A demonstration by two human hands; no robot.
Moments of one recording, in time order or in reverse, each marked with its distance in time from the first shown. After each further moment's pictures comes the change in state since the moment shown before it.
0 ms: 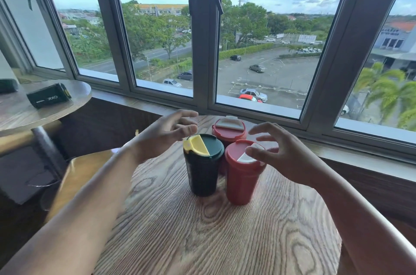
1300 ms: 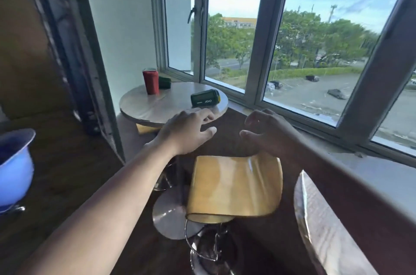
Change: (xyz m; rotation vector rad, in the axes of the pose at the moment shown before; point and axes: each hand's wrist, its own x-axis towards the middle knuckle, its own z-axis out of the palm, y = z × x) left_hand -0.218 -0.123 -0.361 0.846 0.479 -0.154; right_hand 0.209 -0.286 0.382 -0.305 -0.131 -0.317
